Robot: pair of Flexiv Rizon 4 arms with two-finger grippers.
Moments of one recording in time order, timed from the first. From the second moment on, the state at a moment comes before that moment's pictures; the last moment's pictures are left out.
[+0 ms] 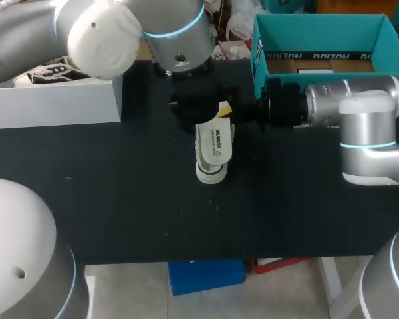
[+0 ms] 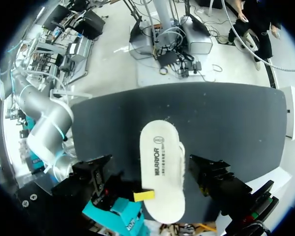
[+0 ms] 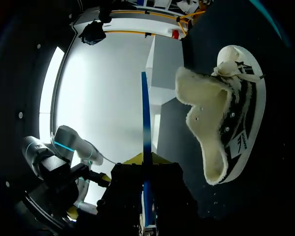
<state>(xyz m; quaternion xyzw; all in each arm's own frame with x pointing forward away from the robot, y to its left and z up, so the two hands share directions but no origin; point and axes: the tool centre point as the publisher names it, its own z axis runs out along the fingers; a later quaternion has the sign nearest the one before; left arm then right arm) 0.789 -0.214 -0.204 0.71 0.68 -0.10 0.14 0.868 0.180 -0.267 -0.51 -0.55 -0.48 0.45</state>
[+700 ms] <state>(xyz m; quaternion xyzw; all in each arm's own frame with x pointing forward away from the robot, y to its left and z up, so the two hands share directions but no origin) 0.782 -0.169 -0.200 0.70 0.60 -0.25 0.29 0.868 0.180 -0.267 -0.51 -0.55 -0.48 0.45</state>
